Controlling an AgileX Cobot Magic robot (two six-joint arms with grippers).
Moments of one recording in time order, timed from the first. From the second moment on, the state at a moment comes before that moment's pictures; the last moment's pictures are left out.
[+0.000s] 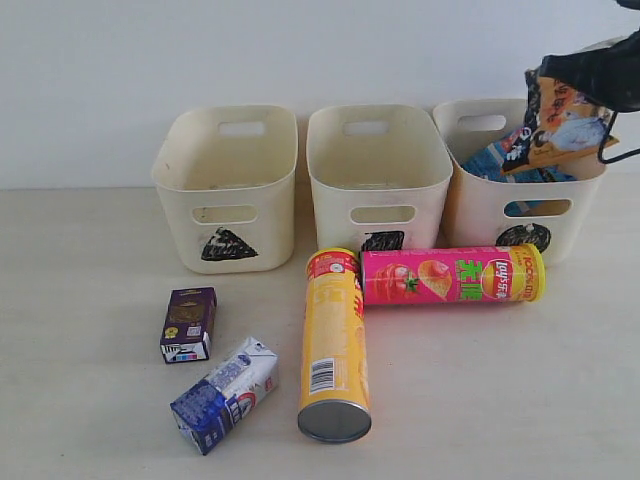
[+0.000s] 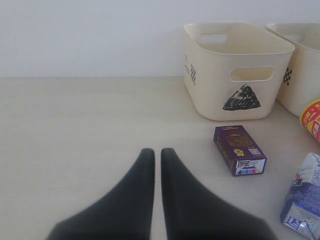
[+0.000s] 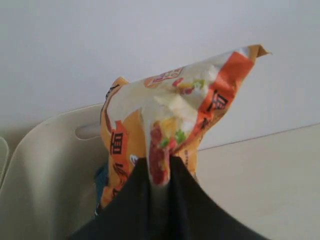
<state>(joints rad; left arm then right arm) -0.02 0.00 0.00 -0.13 0.28 0.10 0.00 1.86 -1.36 0.88 -0.05 -0.71</state>
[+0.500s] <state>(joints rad) -0.02 0.00 0.00 -0.13 0.28 0.10 0.00 2.03 -1.50 0.88 0.06 -0.71</state>
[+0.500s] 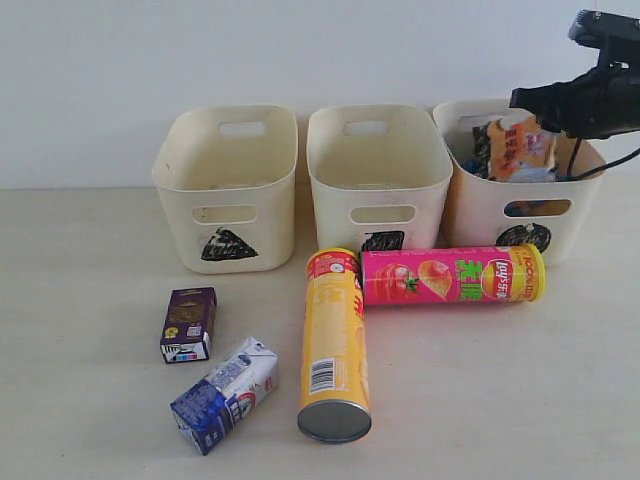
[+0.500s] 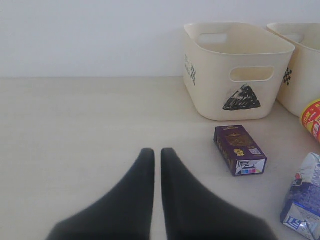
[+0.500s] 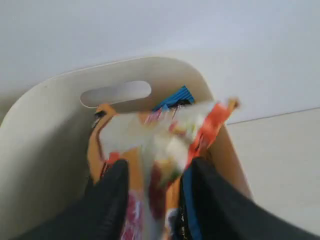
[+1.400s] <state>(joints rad) -0.02 0.00 0.00 -0.13 0.28 0.10 -0.03 1.80 -1.33 0.83 0.25 -0.66</state>
